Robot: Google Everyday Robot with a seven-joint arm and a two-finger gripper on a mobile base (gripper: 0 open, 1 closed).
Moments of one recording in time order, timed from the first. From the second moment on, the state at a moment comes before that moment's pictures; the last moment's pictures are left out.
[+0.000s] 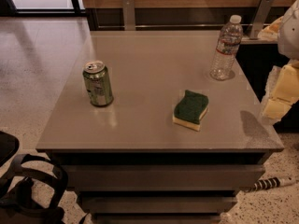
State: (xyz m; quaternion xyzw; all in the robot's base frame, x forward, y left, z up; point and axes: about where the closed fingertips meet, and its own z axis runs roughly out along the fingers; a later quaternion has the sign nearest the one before) arm 0.438 -0.214 0.986 -0.60 0.78 -0.05 0.17
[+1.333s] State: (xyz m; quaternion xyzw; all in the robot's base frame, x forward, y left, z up) arm 0.494 -0.097 0.954 -0.58 0.74 0.11 0.33
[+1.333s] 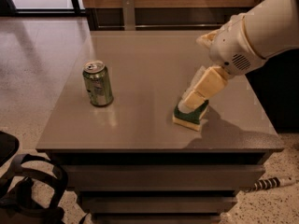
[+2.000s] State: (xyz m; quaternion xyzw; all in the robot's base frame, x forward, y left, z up) arm 0.518 -0.002 0.903 -0.51 0.69 0.24 0.45
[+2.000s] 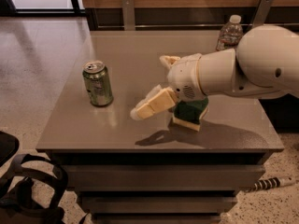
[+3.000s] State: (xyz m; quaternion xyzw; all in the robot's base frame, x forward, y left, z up) arm 0.554 0.060 0.918 -0.44 0.63 0.30 0.56
